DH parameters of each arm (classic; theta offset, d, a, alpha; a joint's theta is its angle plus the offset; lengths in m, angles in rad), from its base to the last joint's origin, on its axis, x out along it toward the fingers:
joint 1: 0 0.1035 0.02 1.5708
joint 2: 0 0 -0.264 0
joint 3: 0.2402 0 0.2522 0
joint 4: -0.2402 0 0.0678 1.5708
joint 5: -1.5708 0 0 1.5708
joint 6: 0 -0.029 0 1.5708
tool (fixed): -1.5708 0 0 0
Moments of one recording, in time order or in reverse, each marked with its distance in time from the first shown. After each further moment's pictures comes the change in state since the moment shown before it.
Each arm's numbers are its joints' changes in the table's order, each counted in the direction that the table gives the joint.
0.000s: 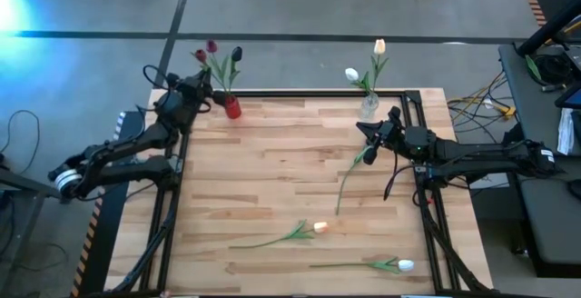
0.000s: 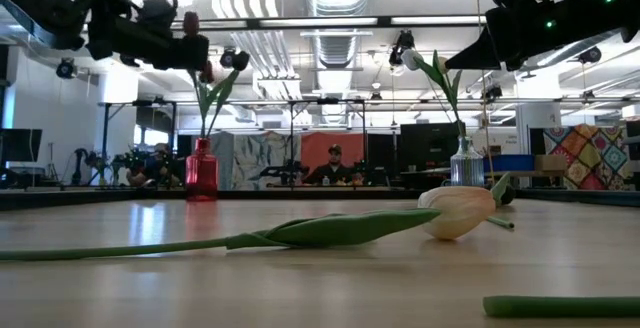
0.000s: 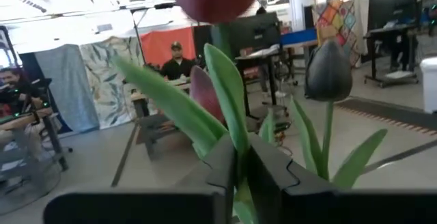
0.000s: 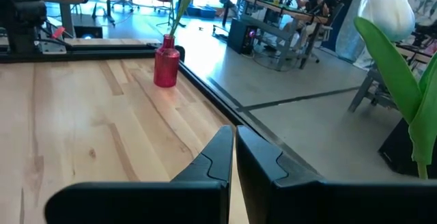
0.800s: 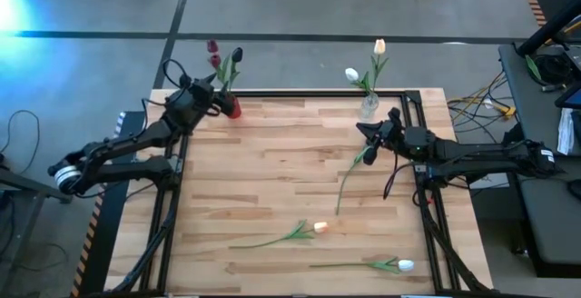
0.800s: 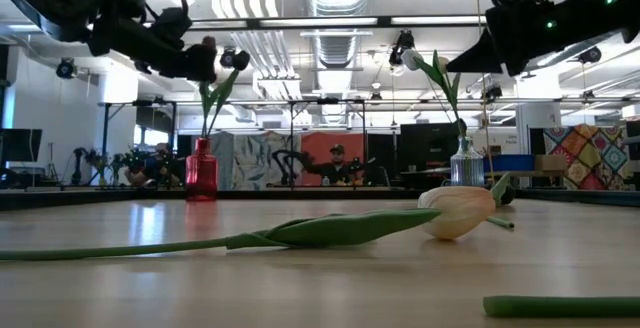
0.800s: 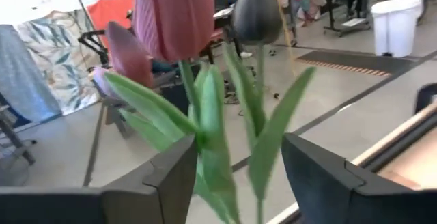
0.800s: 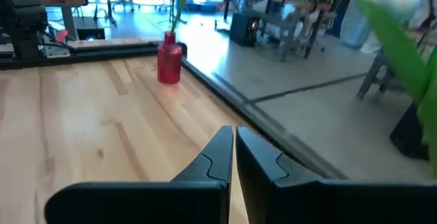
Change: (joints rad) left arm -0.068 -0.014 0.052 -0.243 0.062 0.011; right arm 0.000 0.000 0.000 -0.022 -0.003 -0.070
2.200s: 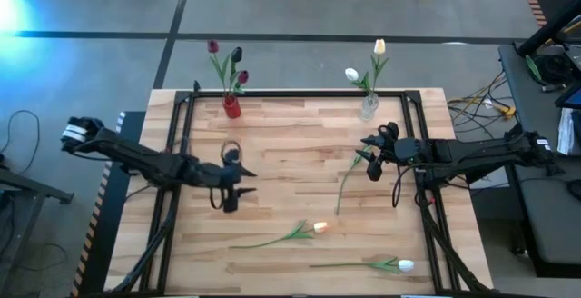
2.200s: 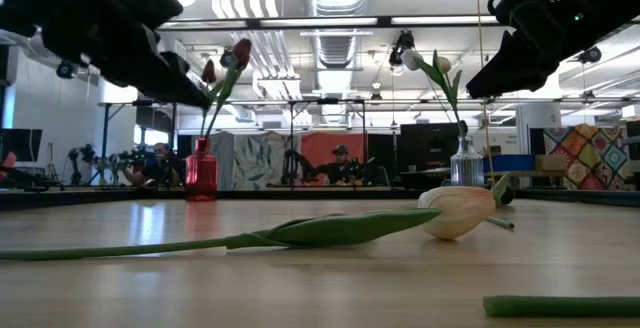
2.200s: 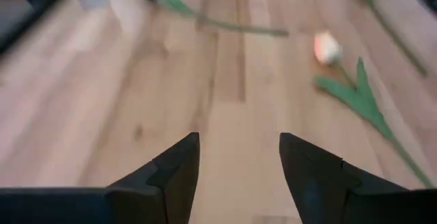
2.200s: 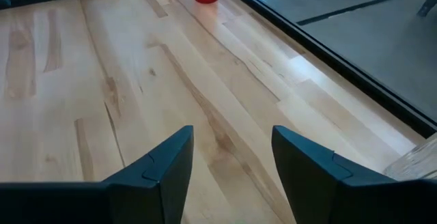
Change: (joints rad) left arm -0.944 -0.119 -0.021 -0.377 0.134 0.374; right arm 0.173 0.000 0.099 -0.455 0.004 -0.307
